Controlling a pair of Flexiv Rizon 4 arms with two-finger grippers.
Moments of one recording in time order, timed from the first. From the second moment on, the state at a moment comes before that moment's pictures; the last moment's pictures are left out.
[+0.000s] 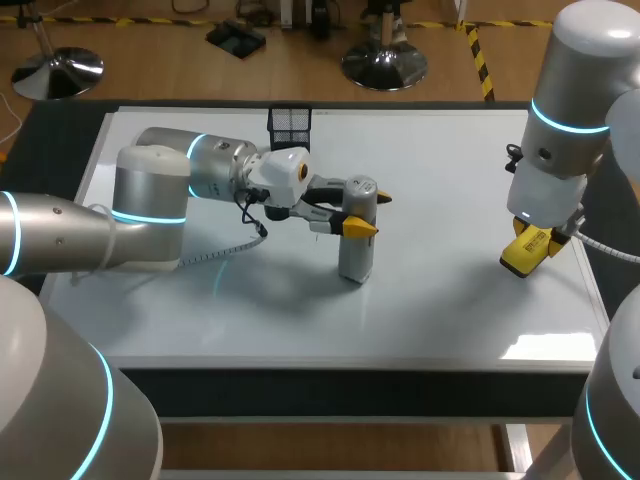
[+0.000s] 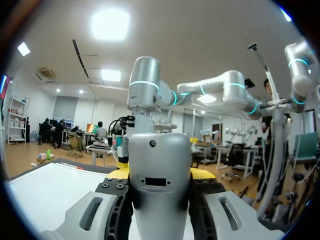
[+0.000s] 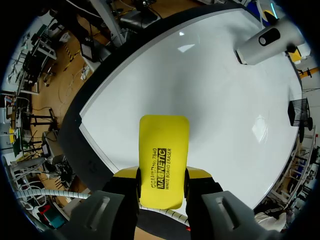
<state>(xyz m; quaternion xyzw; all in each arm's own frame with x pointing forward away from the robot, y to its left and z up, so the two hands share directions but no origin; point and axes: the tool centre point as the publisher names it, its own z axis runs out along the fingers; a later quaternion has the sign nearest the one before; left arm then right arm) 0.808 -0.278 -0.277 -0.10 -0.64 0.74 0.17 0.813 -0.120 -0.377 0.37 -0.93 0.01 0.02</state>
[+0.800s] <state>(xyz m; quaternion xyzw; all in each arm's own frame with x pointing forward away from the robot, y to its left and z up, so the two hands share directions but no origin) 0.862 -0.205 -0.244 -0.15 -0.64 0.73 0.19 0.813 -0.120 -0.378 0.37 -0.93 0.01 0.02</state>
